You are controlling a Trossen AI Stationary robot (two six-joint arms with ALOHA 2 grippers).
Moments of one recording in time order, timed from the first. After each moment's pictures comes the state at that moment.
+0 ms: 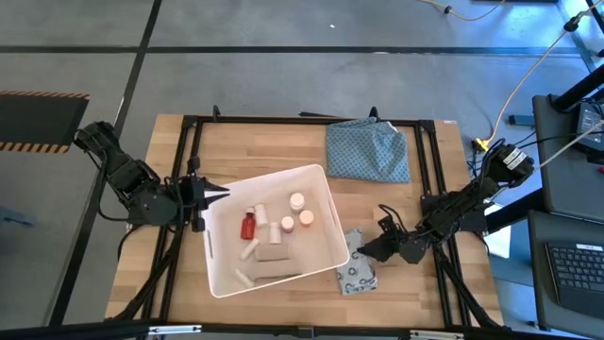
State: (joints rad) left arm -0.70 0.82 1.00 -0.94 -0.86 -0.35; right arm 0.72 1.37 0.27 0.45 0.54 1.64
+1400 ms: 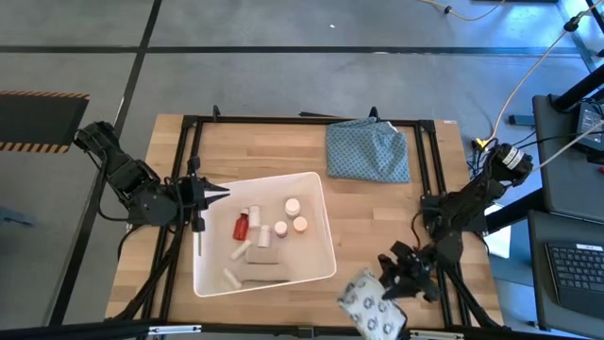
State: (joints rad) left arm -0.70 0.82 1.00 -0.94 -0.86 -0.34; right arm 0.91 1.36 0.37 1.12 0.34 0.92
